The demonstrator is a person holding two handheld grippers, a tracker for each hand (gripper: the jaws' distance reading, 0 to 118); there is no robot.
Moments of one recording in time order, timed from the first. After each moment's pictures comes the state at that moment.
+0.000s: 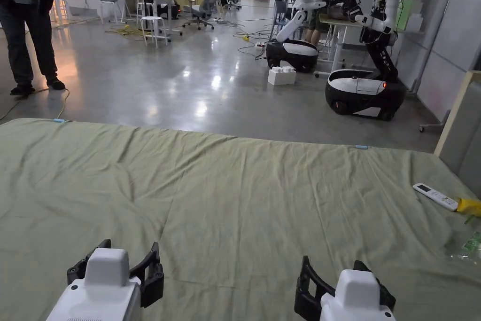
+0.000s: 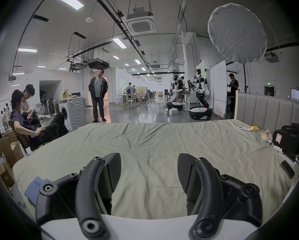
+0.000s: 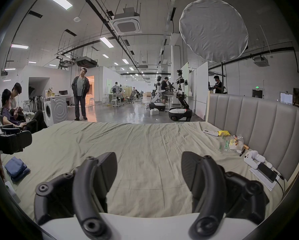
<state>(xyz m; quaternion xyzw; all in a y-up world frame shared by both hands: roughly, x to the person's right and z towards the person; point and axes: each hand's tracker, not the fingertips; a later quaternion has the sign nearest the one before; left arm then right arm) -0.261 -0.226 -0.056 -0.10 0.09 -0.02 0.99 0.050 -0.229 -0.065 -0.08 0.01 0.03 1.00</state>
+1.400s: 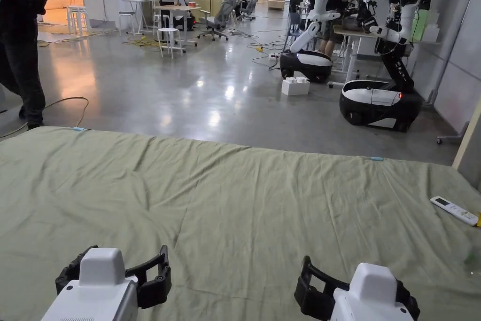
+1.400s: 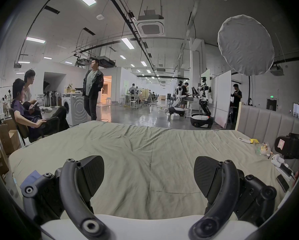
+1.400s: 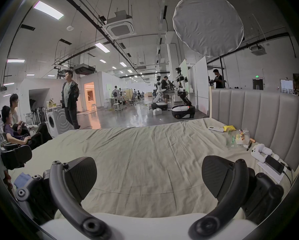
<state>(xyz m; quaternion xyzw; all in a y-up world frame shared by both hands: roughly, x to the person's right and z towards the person) -0.288 -0.214 -0.051 -0.09 0.10 0.03 0.99 0.046 -0.209 -0.079 -0.09 0.02 -0.03 1.00</state>
